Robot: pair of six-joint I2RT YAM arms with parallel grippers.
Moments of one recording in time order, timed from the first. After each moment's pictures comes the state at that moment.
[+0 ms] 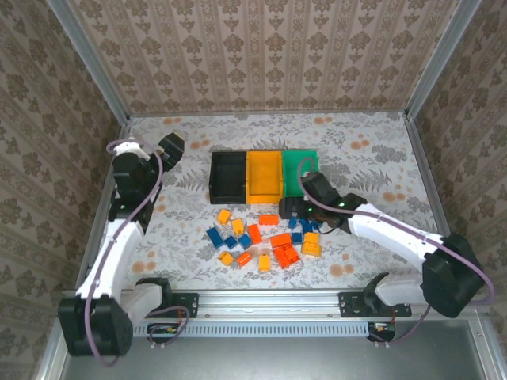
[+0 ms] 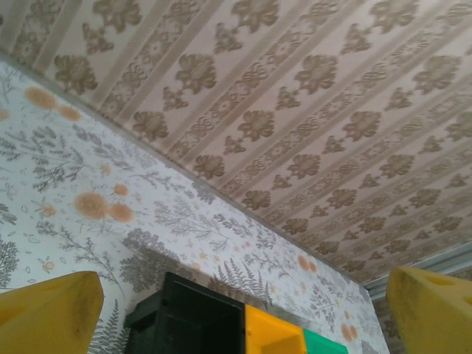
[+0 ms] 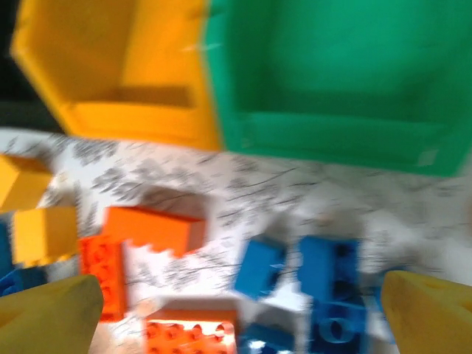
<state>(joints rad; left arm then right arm) -0.08 0.98 0.74 0.11 0.20 -0.76 0.65 1.32 0.84 -0.45 0.05 0.59</state>
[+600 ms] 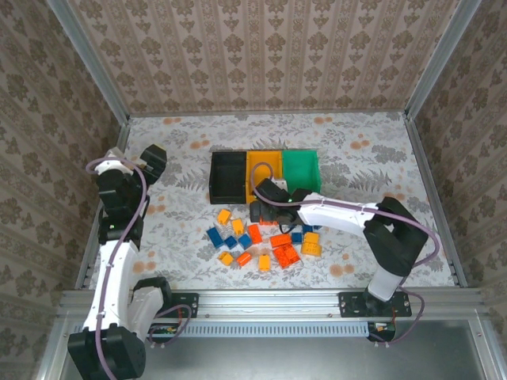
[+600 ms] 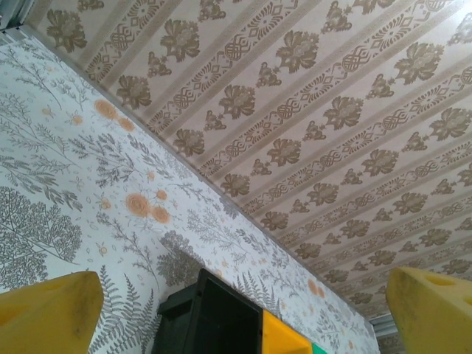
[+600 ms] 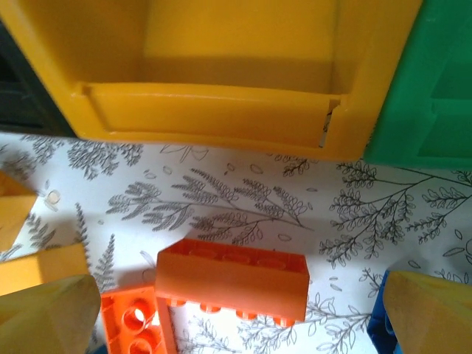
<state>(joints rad) 0.07 0.82 0.67 -0.01 0.24 -0.82 0.85 1.72 1.11 -0.50 0.26 0.79</state>
